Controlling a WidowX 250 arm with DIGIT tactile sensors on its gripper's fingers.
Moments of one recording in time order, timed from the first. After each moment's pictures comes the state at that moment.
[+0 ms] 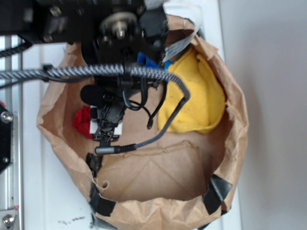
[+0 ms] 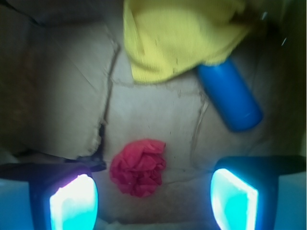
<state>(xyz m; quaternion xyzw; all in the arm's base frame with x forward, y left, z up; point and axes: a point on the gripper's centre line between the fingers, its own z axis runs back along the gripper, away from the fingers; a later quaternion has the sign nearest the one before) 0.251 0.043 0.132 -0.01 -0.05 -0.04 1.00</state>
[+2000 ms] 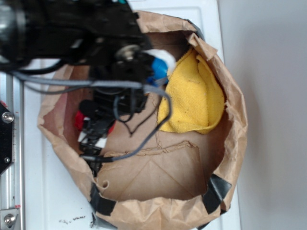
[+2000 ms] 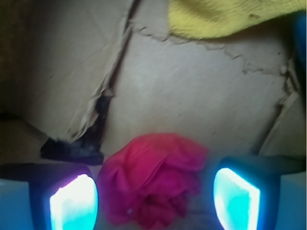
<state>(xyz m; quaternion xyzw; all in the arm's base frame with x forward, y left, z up) 0.235 0.042 0.078 -0.09 -0.04 -0.12 0.99</state>
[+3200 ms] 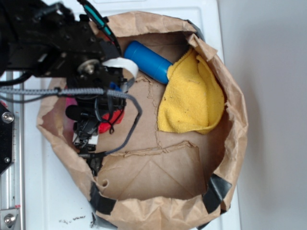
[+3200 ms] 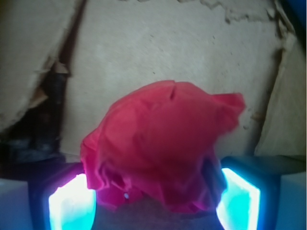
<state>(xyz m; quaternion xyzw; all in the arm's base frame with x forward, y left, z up) 0.226 0.035 0.044 -0.05 -0.06 -0.08 0.99</state>
